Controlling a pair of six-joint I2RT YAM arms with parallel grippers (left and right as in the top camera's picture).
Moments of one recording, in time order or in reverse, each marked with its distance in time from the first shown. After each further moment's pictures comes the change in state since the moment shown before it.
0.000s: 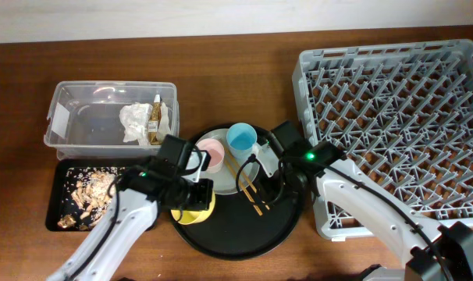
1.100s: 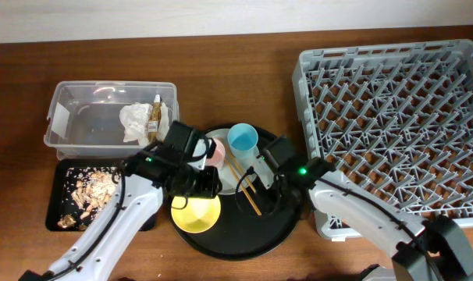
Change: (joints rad) left arm -0.018 0.072 0.132 -0.037 -0.021 -0.015; right arm 0.051 0.018 -0.159 0.188 0.070 0.002
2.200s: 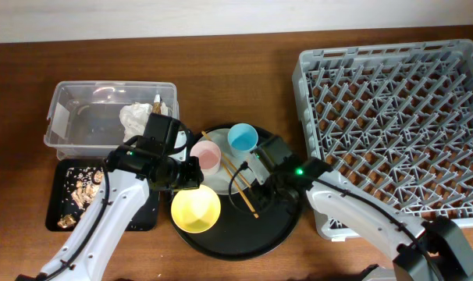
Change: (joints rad) left arm 0.127 0.000 0.023 -0.036 -0.061 0.000; right arm 0.022 0.000 0.041 0.046 0.008 0.034
